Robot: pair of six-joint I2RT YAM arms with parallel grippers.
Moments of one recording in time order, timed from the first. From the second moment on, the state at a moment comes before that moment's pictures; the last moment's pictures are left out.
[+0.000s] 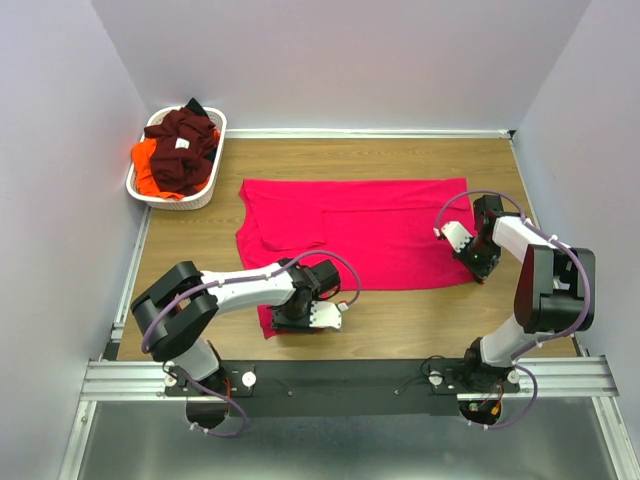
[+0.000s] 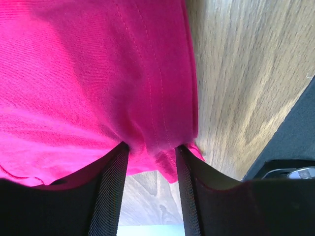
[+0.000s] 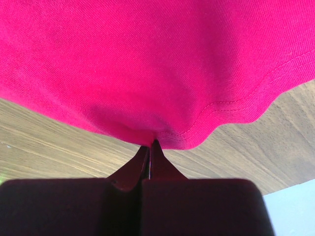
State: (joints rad) left arm -0.99 1.58 0.86 -0.88 0.00 0.66; right arm -0.10 1.61 0.91 -0.77 0.02 -0.91
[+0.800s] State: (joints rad) left arm -0.93 1.42 1.05 -1.04 0.08 0.69; right arm -0.10 1.56 1.00 -0.82 0.02 -0.91
